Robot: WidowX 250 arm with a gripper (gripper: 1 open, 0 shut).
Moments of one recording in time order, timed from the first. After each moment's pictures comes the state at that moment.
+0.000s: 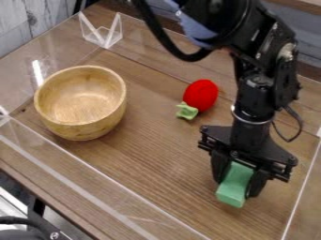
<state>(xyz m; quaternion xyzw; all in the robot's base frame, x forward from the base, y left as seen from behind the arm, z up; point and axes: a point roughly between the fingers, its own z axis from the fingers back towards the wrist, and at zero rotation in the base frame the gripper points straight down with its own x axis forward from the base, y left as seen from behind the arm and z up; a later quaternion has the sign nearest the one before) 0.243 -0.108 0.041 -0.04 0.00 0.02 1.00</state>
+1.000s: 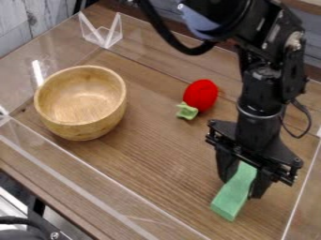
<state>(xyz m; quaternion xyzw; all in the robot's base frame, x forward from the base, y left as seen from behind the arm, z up) 0.241 -0.115 0.052 -0.06 0.00 -0.06 1.00</state>
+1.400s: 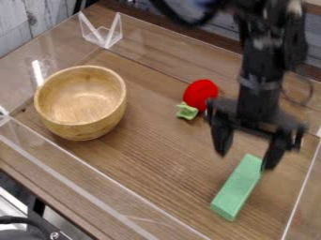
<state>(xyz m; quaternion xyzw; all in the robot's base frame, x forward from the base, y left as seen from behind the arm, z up) 0.262 -0.097 0.087 -0.06 -0.02 0.05 1.00</state>
